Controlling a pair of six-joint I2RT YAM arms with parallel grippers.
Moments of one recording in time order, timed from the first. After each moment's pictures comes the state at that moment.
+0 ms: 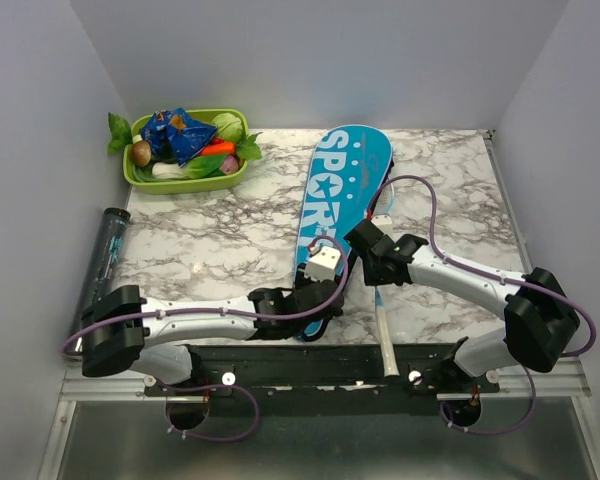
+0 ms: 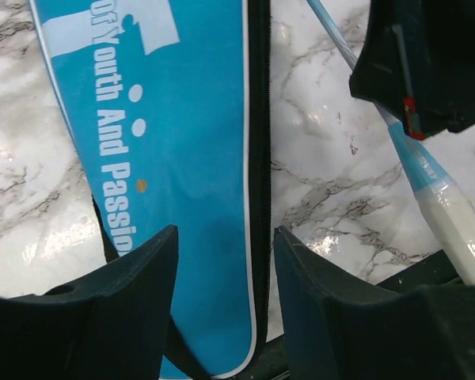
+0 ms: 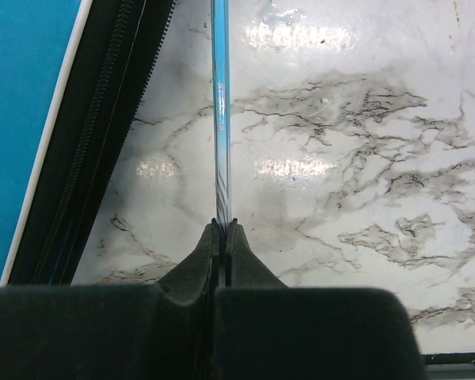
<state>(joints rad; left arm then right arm) -1.28 1.33 0.80 -0.22 -0.62 -0.67 0.79 1.44 0.93 -0.69 0.40 0.63</state>
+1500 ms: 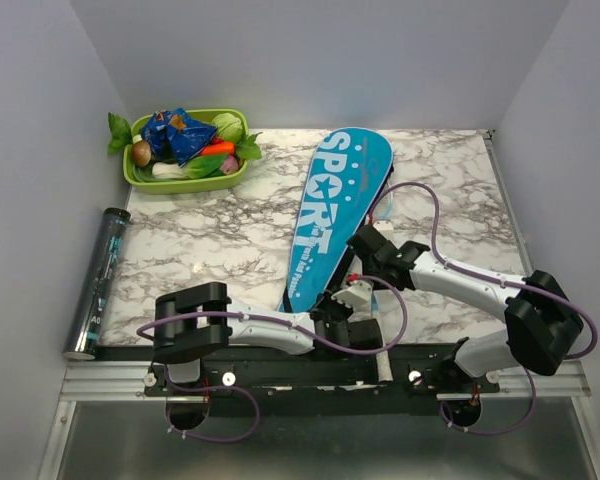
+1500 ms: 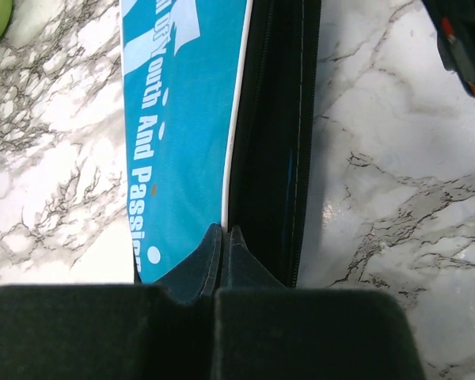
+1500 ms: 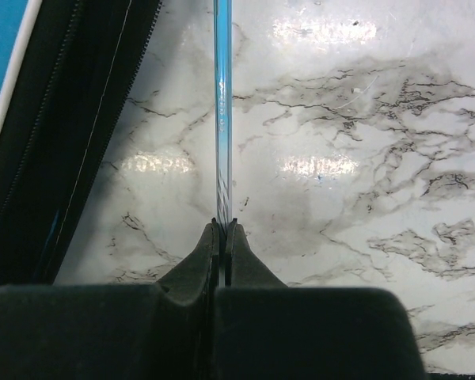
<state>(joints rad) -1.46 1.77 1.01 -0.41 -1.06 -0.64 0.79 1.43 0.85 -0.60 0.35 0.65</state>
